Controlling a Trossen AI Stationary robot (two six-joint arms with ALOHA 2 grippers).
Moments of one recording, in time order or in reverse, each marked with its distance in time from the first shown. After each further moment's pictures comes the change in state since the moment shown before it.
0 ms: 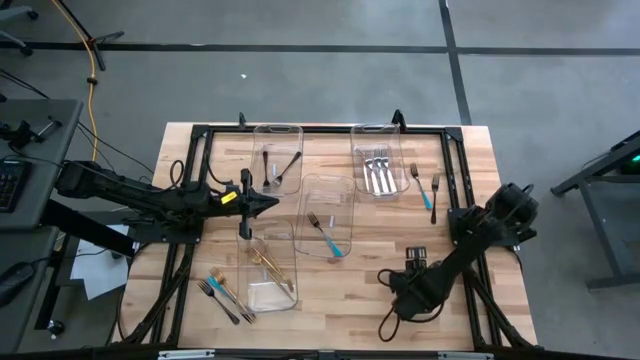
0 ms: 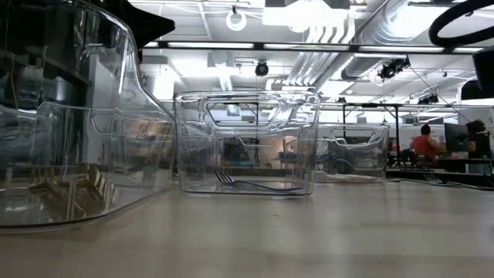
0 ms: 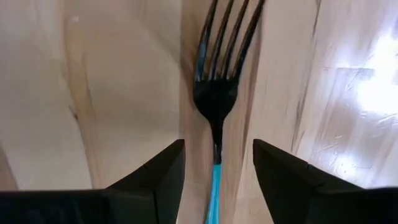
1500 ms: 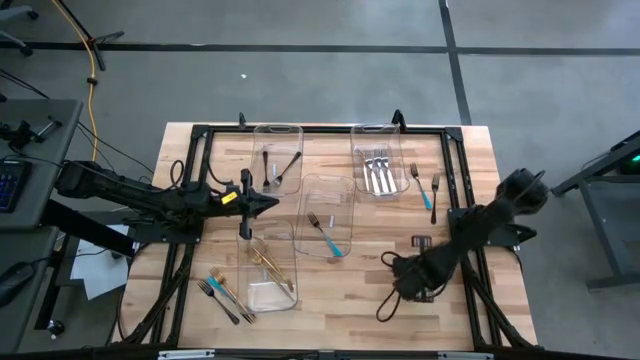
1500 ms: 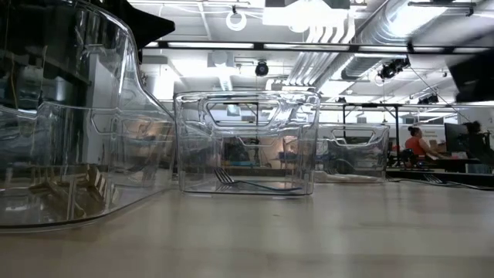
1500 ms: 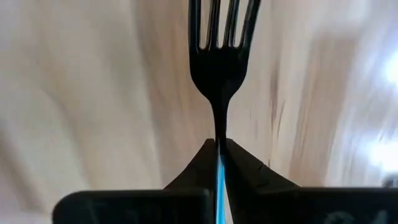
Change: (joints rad) left arm 0.000 0.000 0.000 -0.007 0.000 0.000; right arm -0.091 -0.167 -0.116 0.031 -0.087 0.007
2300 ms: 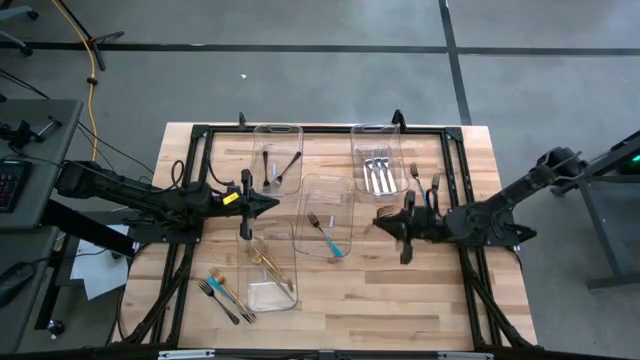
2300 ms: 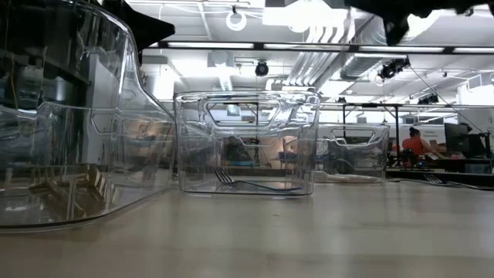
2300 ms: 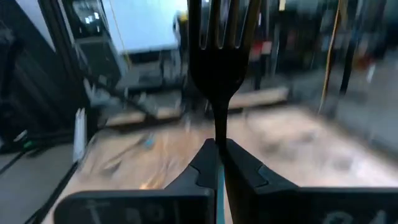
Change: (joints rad) left arm 0.000 0.000 0.000 -0.020 0.000 0.001; right arm -0.191 -0.616 -0.513 1.545 0.601 -0.631
